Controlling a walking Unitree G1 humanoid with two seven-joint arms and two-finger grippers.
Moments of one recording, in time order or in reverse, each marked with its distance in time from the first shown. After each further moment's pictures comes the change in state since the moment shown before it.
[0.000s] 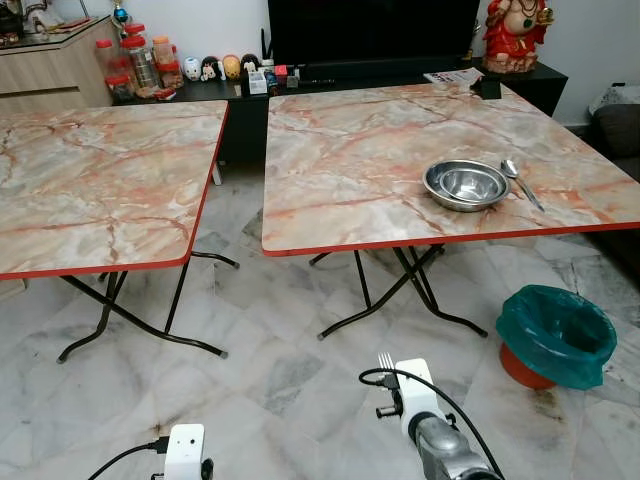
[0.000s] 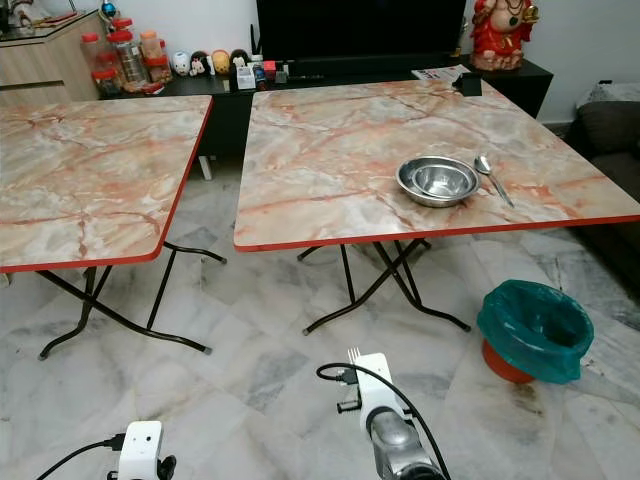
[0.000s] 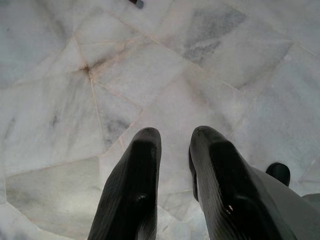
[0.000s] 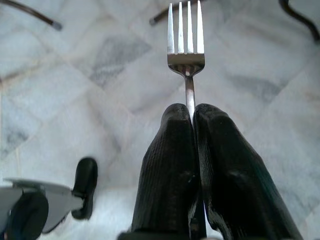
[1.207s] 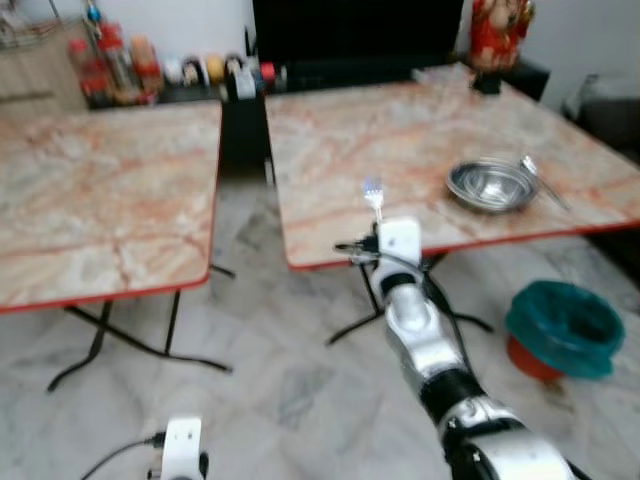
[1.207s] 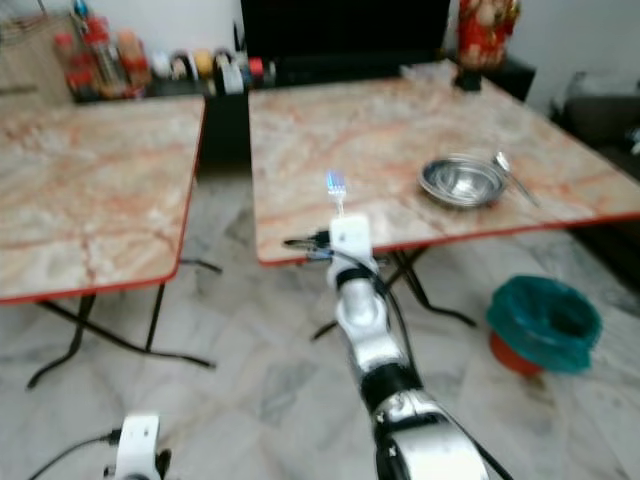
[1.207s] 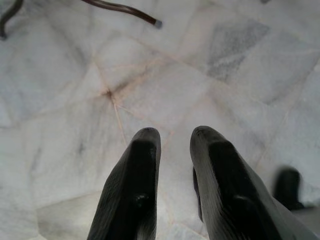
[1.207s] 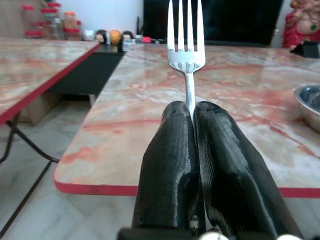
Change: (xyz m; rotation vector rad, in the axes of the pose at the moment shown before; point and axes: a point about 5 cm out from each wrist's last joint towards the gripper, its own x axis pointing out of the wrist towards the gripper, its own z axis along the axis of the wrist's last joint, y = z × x) left arm 0.000 0.009 0.003 0.002 -0.022 0.071; right arm -0.040 0.040 0.215 -0.029 -0.865 -0.037
